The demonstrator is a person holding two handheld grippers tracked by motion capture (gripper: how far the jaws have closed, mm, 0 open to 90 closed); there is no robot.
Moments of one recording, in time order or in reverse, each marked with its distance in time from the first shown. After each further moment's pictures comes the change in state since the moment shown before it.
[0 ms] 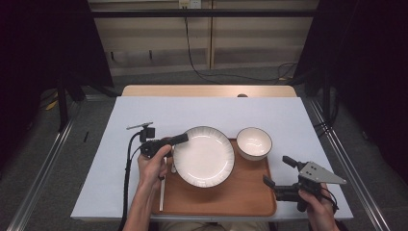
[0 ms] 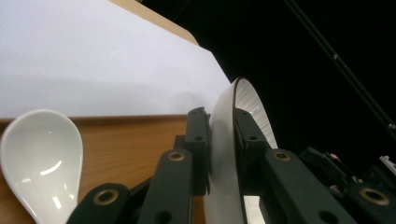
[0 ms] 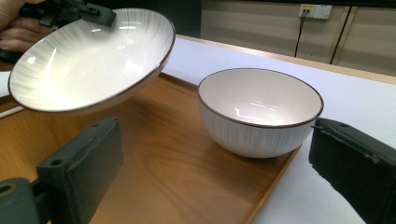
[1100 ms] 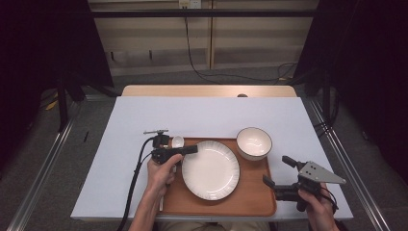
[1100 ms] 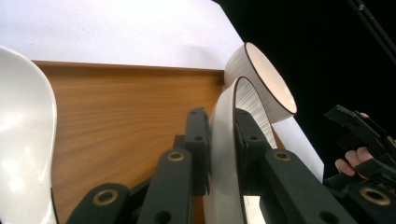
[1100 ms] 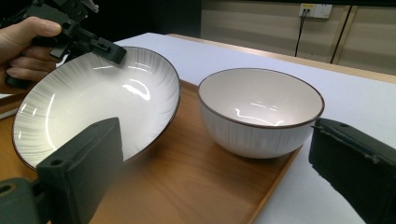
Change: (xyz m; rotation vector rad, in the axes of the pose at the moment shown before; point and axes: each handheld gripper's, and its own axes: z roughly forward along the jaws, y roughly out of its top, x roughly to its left) left arm 0.008 -0.019 0.028 0.157 0.022 0.057; right arm 0.000 0.000 0.001 0.000 -0.001 0.005
